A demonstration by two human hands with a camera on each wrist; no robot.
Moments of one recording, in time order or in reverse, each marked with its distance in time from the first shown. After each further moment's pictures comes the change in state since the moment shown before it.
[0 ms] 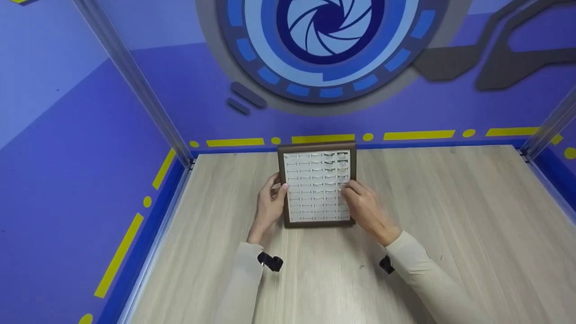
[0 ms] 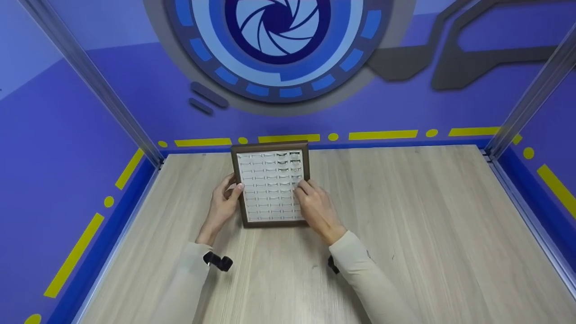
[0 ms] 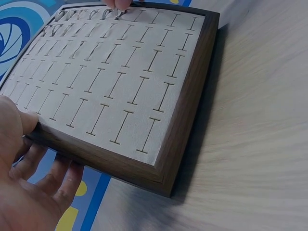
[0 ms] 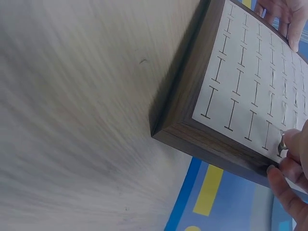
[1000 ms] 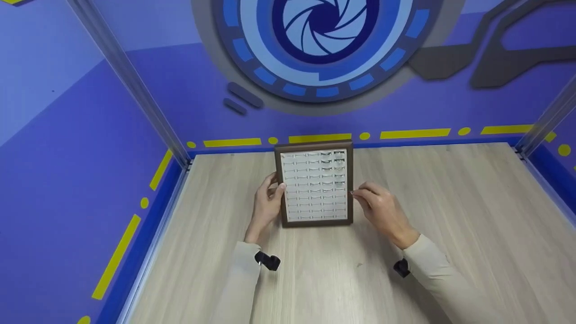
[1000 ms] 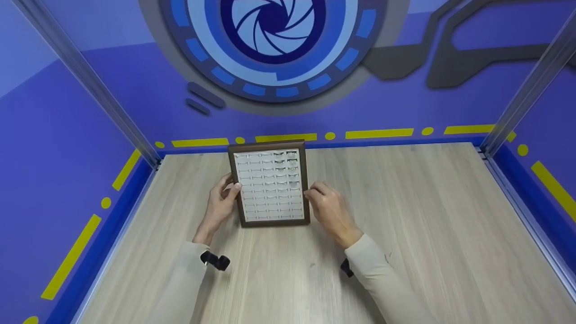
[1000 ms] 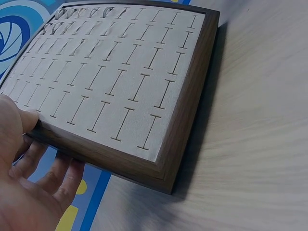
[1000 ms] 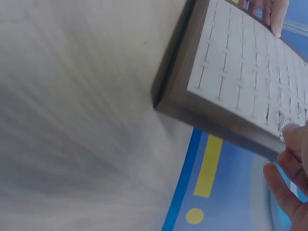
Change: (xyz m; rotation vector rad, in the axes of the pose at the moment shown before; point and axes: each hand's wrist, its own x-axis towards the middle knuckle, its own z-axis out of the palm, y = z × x) left_hand 0.001 0.000 -0.002 -0.004 -0.018 -0.026; right_hand -0.021 0.009 -0.038 0.011 -0.012 0.112
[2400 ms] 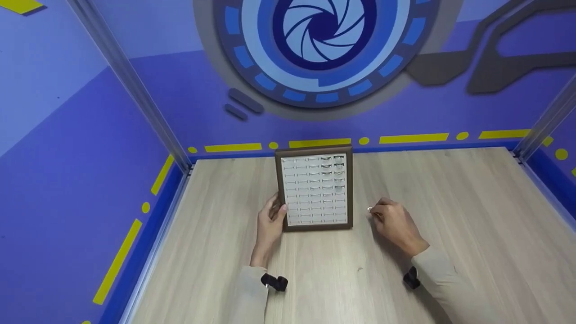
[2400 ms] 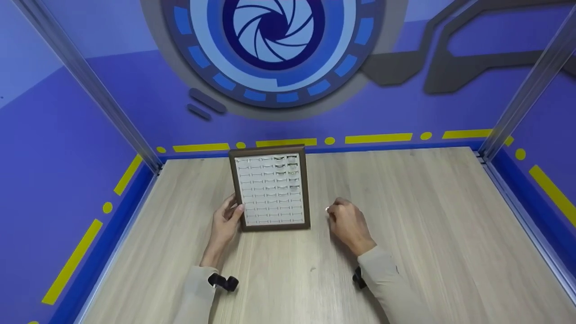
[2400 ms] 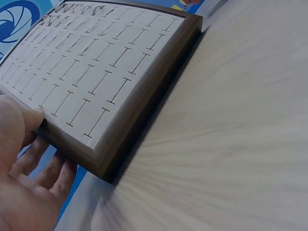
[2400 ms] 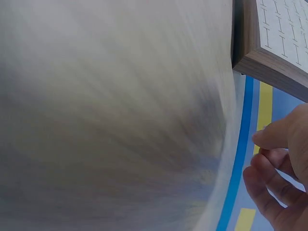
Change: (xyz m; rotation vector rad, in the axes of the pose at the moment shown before) left_hand -0.036 -0.033 0.016 -0.113 0.082 -0.066; right_hand -0.049 0.040 0.008 -0.075 -0.191 0.263
